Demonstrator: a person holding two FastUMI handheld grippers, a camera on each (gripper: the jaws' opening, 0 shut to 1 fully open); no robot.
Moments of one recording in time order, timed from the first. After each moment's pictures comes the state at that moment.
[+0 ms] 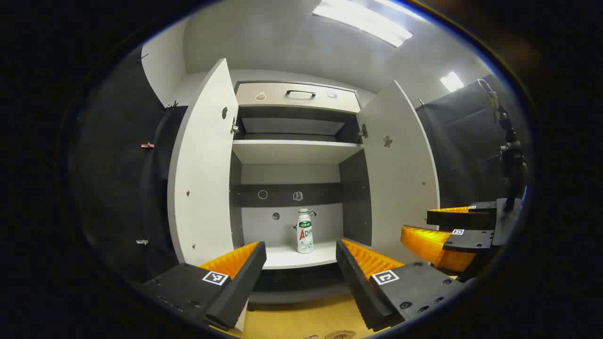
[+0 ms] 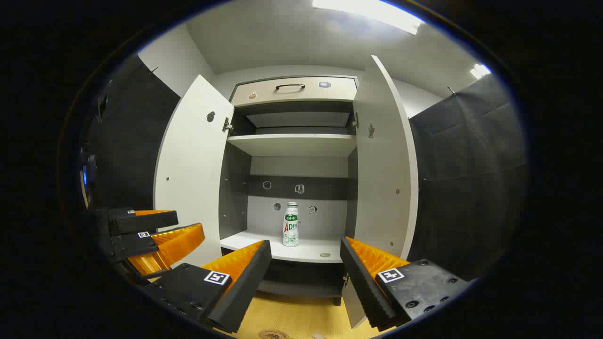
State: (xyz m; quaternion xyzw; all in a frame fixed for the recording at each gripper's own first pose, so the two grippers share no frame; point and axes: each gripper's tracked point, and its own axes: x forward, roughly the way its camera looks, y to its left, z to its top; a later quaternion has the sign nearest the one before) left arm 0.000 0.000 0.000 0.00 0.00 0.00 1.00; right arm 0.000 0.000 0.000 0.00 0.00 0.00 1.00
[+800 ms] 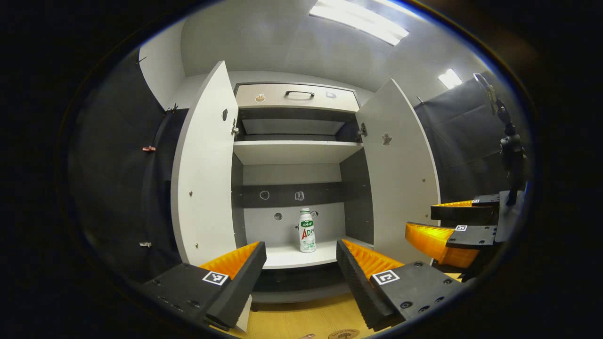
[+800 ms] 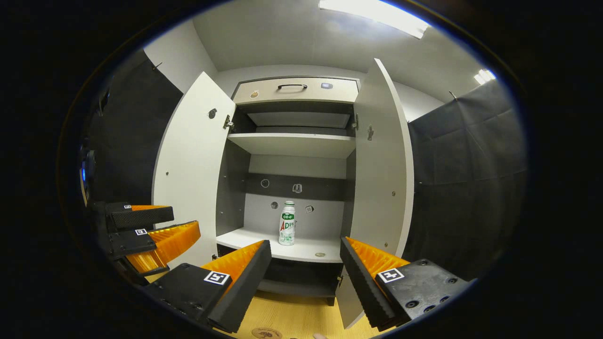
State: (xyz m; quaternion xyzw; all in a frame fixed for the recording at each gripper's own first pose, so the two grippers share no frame) left arm -0.003 -0.003 -0.004 0.01 0.00 -0.01 1.00; right arm -0.007 -0.004 0.004 -0.02 -0.01 -0.01 1.00
